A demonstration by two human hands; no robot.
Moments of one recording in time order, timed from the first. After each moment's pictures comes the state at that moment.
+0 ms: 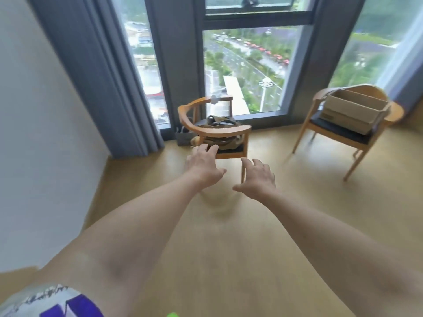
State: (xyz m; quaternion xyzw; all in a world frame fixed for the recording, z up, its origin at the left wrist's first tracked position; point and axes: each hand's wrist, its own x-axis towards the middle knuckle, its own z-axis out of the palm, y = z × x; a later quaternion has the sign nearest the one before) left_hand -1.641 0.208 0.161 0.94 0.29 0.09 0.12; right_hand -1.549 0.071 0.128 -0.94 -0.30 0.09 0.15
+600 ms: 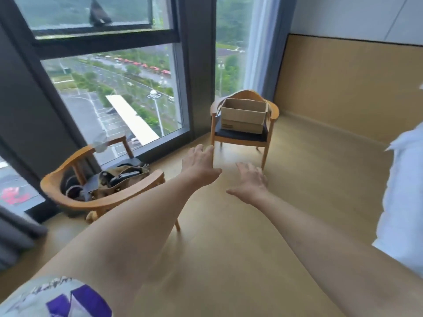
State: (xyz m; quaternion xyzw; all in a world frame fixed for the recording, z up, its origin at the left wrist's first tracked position) left_hand -1.219 0.219 0.155 0.99 0.00 0.07 0.16; right_hand -1.251 0.058 0.144 -0.98 -0.01 0.01 0.17
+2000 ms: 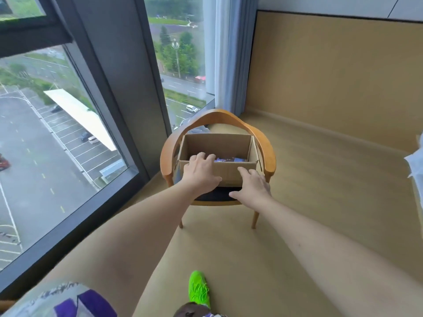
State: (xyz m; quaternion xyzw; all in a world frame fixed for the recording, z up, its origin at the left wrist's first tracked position) left_hand -0.388 0.113 0.080 0.98 -0.13 -0.02 0.15; right_hand -0.449 -0.049 0.064 -0.97 0.12 0.07 0.20
